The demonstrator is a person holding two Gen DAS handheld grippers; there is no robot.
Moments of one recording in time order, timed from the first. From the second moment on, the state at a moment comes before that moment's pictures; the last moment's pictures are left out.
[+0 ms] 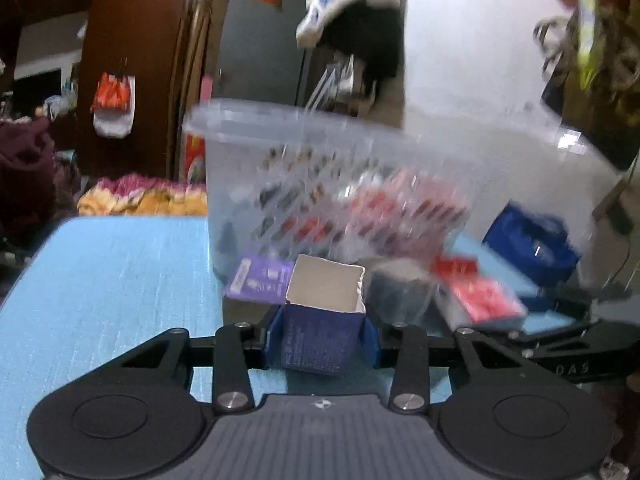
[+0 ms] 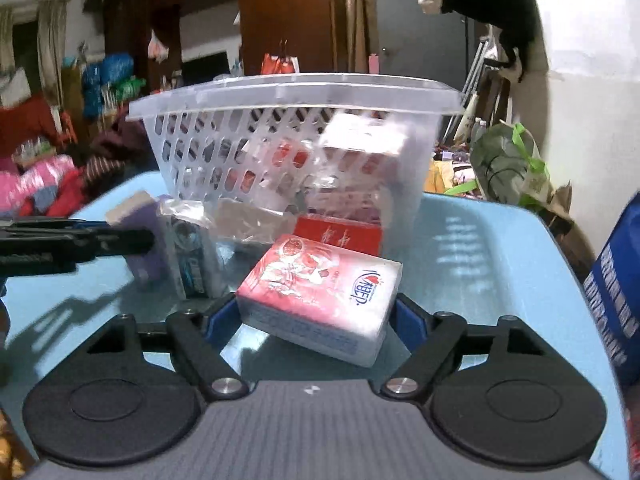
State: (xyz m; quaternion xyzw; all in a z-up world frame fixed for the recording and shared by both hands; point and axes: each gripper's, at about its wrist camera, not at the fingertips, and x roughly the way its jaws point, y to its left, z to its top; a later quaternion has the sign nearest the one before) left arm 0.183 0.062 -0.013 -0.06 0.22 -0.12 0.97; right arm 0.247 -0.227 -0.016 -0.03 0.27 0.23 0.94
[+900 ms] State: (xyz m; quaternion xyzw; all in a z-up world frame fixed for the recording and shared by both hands) left arm 0.151 0.083 -0.013 -0.11 0.12 -0.15 0.98; right arm 0.211 -0.227 -0.010 -0.03 0.12 0.24 0.96
